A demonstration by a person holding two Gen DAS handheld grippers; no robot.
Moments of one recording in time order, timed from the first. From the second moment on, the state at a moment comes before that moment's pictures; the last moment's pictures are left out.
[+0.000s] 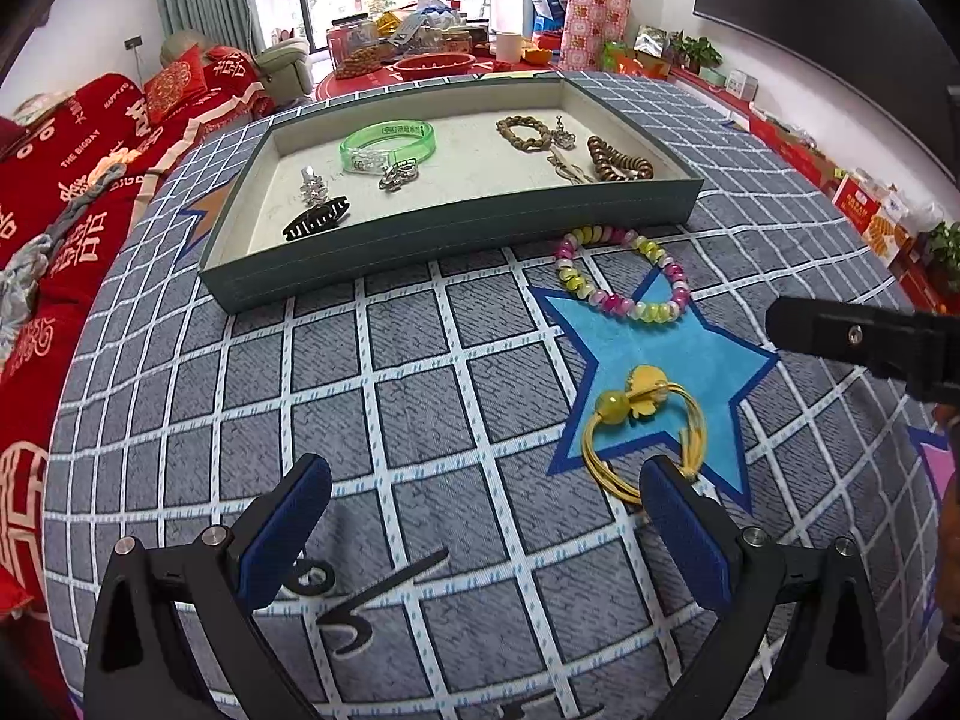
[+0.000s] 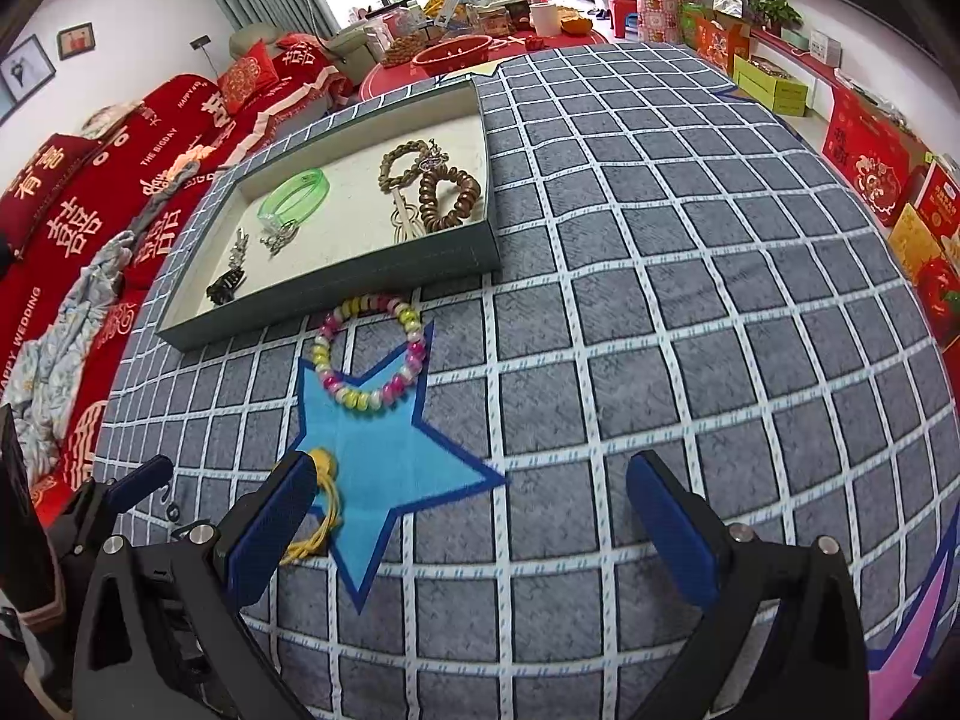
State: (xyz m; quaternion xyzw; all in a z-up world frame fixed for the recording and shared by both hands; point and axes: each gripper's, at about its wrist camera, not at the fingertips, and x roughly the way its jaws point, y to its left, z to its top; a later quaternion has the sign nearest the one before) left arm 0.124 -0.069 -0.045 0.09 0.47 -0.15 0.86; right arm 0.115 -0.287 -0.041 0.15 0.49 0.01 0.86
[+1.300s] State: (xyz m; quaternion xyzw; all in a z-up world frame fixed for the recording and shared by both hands) left arm 0.131 -0.103 -0.048 0.13 0.46 -0.22 0.85; right arm 0.167 -0.233 -0.051 -0.01 0.51 0.02 0.86
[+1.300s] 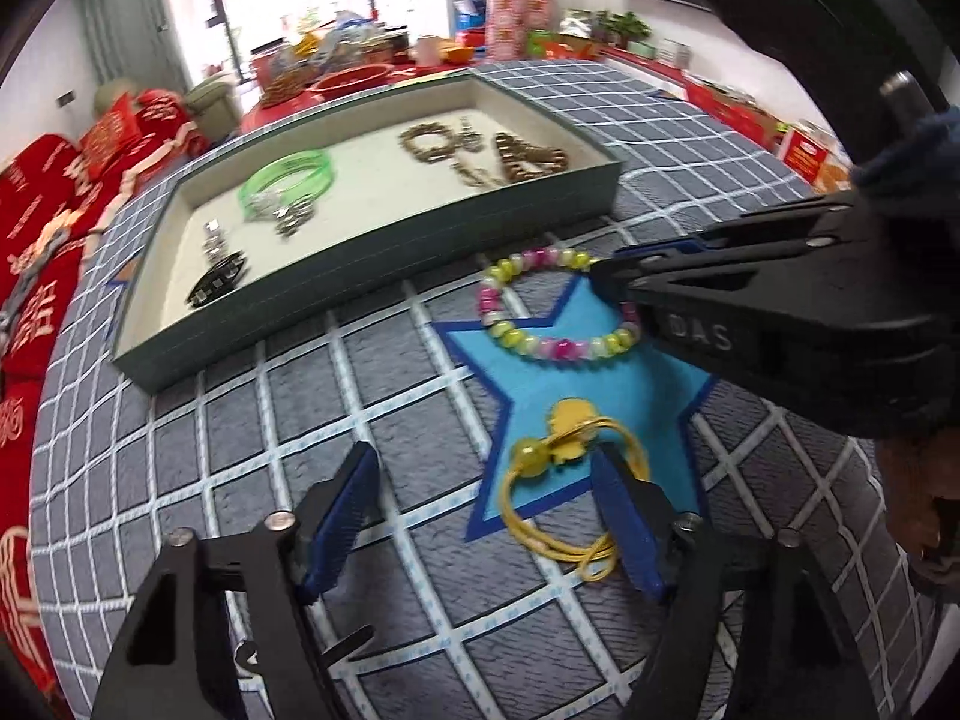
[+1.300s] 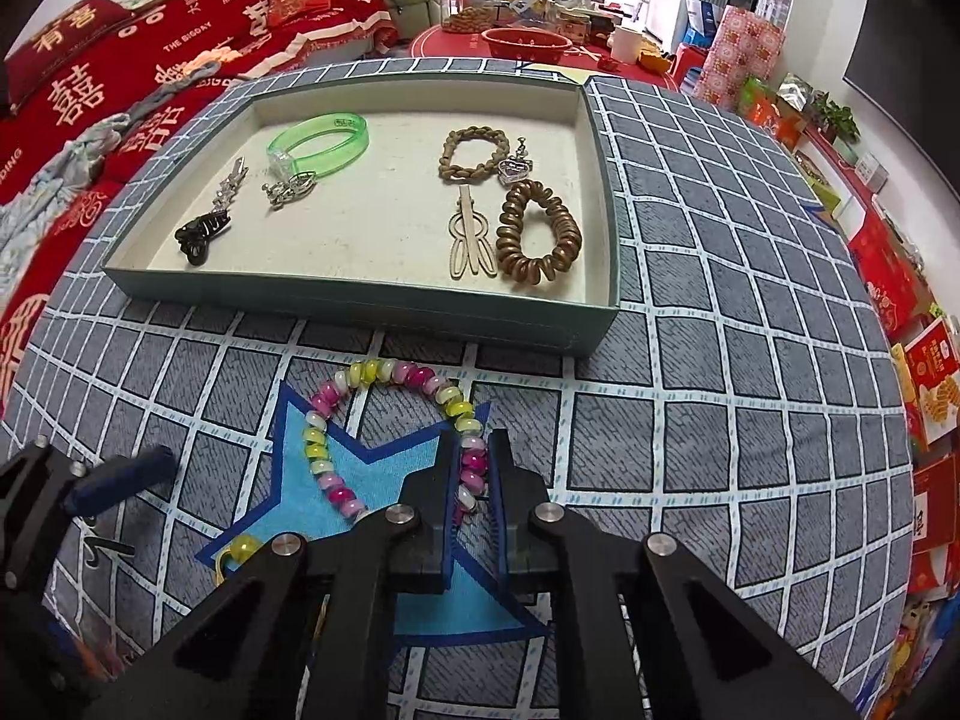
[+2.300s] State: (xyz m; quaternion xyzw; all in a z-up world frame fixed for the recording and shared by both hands) left arm 0.119 -0.062 -0.024 0.08 0.44 -0.22 0.87; right arm 0.124 -0.257 -0.020 0.08 0.48 0.03 0.87
